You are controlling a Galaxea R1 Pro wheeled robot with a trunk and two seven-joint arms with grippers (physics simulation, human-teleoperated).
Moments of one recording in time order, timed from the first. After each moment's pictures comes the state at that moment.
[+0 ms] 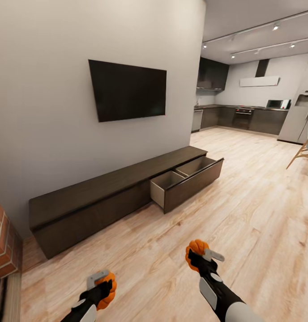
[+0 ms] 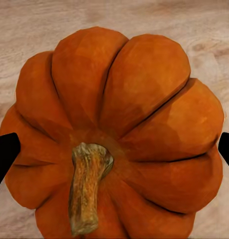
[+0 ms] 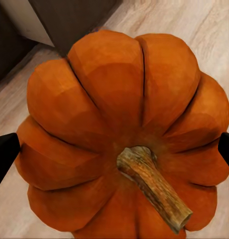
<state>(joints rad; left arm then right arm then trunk) -0.38 0.03 -0.31 -0.53 0.65 -0.02 0.25 -0.58 0.08 0.02 -0.34 -0.34 -0.22 -0.16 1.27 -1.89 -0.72</state>
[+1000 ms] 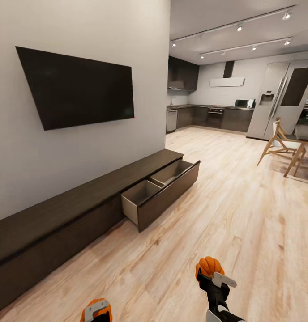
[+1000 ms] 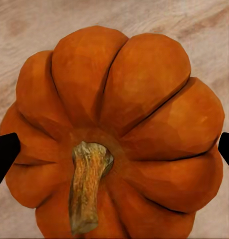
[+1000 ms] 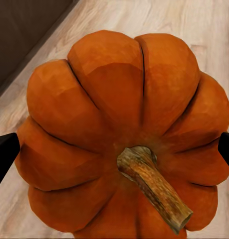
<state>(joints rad) -0.38 -0.03 -0.40 -0.20 0.65 -0.21 0.25 -0.57 0.06 0.03 -0.01 -0.34 -0.60 -0.15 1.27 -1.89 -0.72</state>
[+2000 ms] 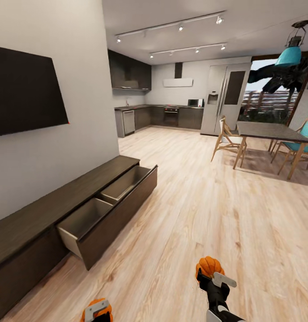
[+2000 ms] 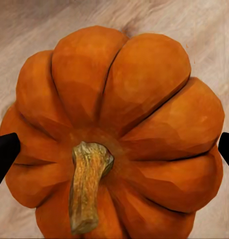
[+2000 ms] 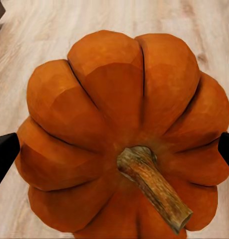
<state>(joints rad) -0.38 -0.04 -0.40 -0.20 0.65 -0.21 0.25 -0.57 0.06 0.03 -0.01 -0.33 -0.60 -0.15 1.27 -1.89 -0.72</state>
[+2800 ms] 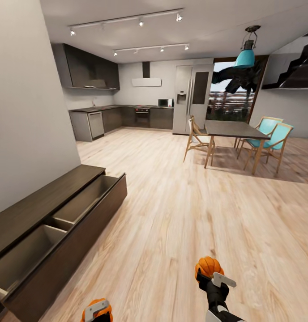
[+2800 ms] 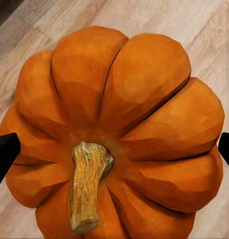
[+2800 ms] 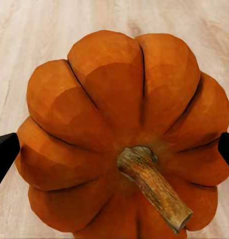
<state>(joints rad) -0.38 -0.04 -0.40 -0.20 0.65 -0.21 0.25 -0.57 0.07 0.03 -0.01 -0.33 -0.59 -0.15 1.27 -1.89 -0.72</state>
